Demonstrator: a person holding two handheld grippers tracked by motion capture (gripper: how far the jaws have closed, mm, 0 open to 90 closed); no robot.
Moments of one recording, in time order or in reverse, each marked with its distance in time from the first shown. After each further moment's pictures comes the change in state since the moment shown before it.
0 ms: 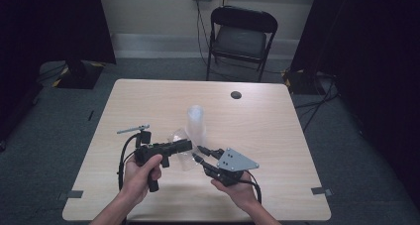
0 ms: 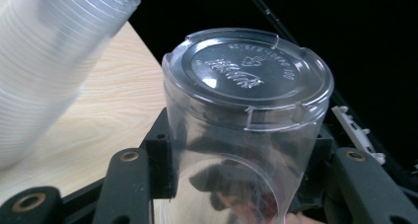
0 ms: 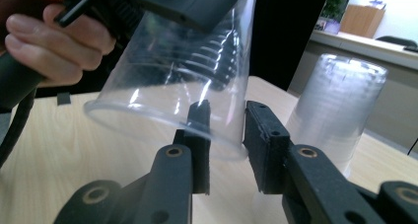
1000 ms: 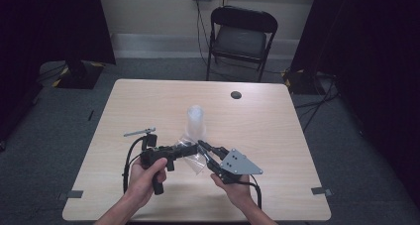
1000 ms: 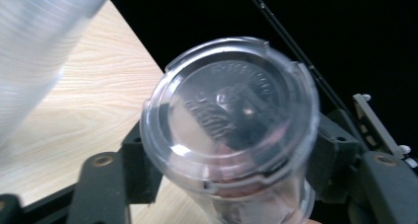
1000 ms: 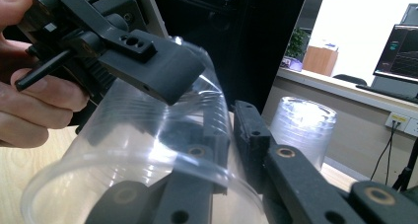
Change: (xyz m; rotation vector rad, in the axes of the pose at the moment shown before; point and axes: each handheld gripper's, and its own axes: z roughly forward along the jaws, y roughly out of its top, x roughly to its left) left arm 0.002 -0.010 0.012 0.016 -0.015 0.001; right arm 0.001 0.003 -0.001 -0.147 -0.109 -0.039
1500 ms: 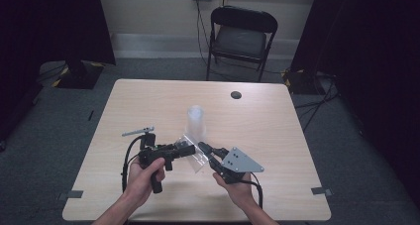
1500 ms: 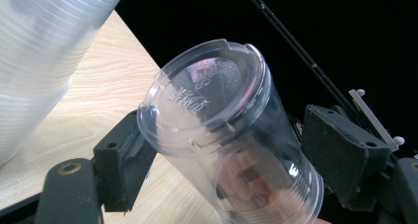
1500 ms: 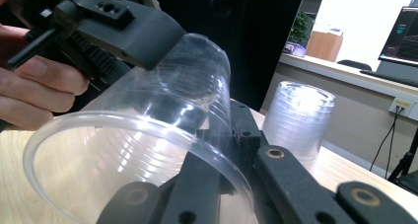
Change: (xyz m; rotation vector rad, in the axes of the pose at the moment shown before) left arm 0.001 0.002 -0.003 -0.004 0.004 0.041; right arm -0.005 0.000 -0.003 0.058 0.008 0.011
